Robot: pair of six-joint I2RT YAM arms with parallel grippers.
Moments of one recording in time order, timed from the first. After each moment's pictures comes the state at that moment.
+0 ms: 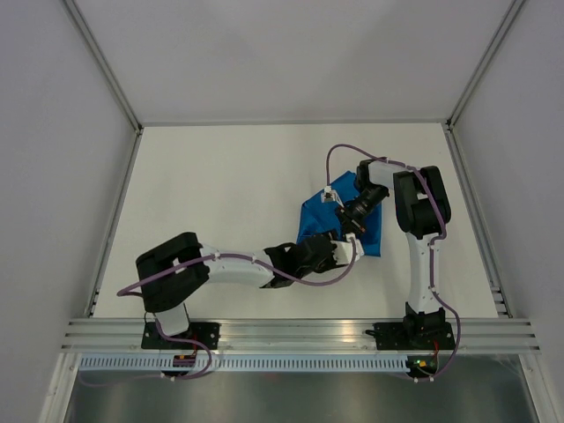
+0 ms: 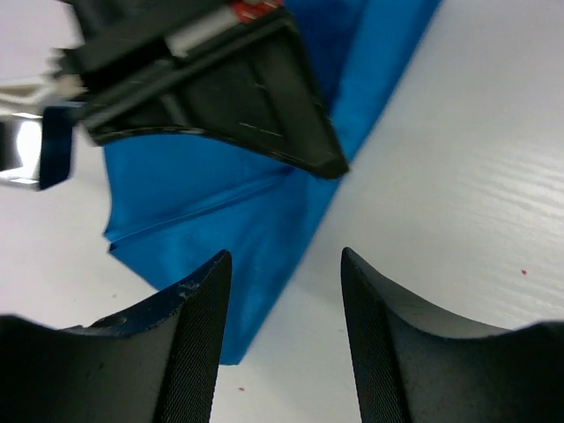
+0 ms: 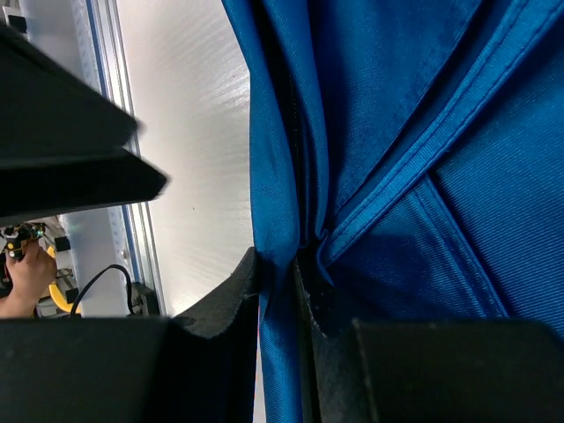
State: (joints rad) left arm -1.18 1.72 0.92 0.28 -0.29 0.37; right arm 0.21 2.29 1.54 -1.39 -0.86 -1.18
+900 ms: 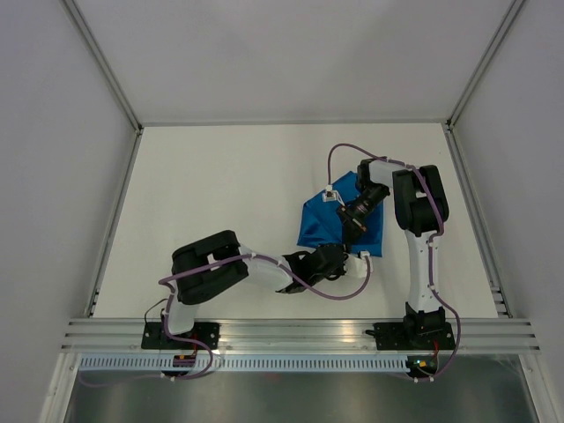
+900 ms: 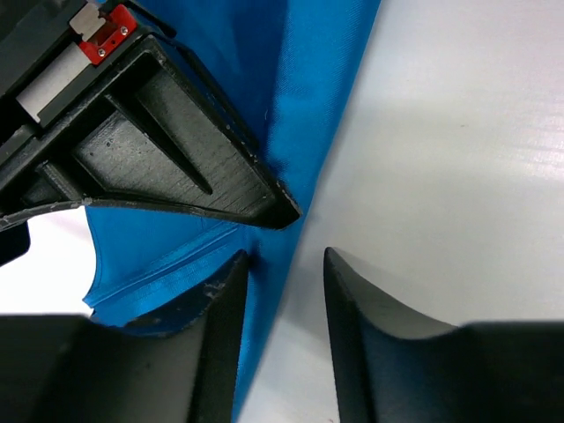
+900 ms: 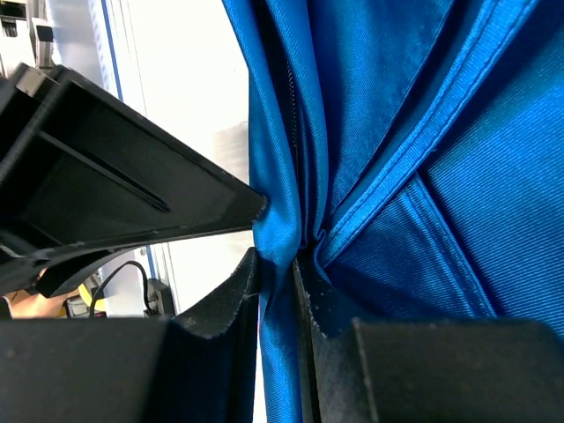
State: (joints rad) left arm -1.22 1.97 0.97 0.44 -0.32 0.58; right arm 0.19 2.34 1.58 -1.45 -0.86 -1.18
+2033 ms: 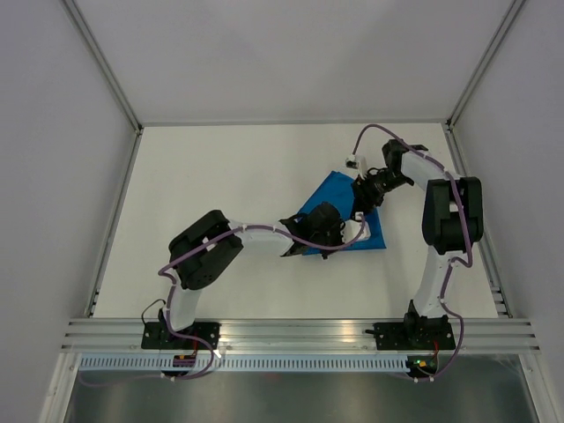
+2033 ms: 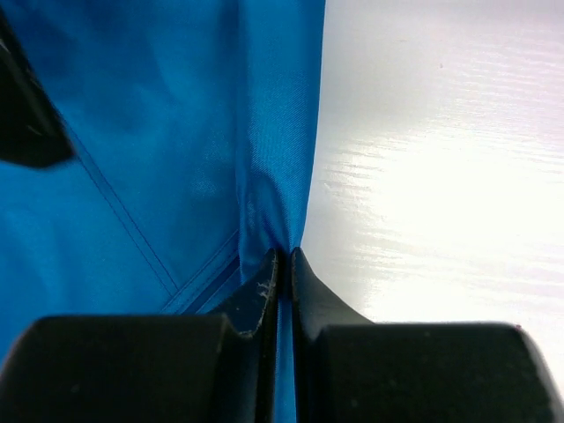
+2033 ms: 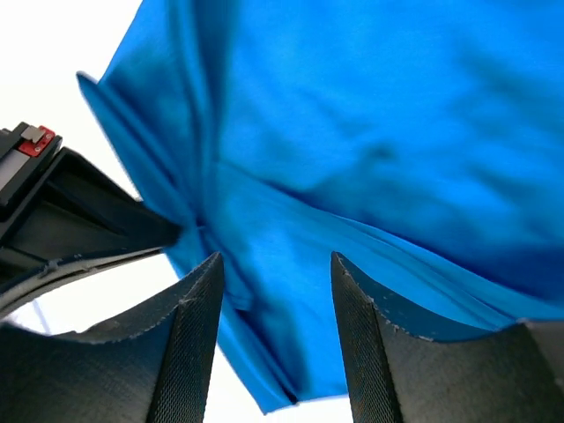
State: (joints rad) left arm -1.02 2.01 1.19 0.13 0.21 0.38; right arm 0.08 2.05 1.49 -1.03 -0.78 -0.83
